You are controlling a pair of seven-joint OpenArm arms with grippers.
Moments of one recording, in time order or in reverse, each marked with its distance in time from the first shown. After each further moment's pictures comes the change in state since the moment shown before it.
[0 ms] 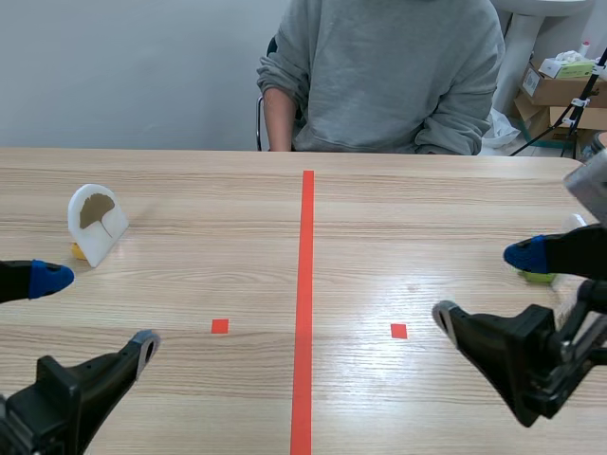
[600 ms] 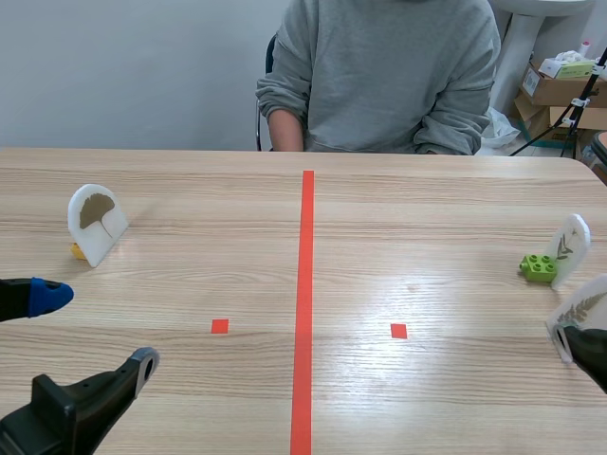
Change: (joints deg) left arm 2.6 0.0 0.0 0.0 -1.0 0.0 0.4; right arm 1.2 6.8 9.3 -13.7 -4.3 -6.5 1.3
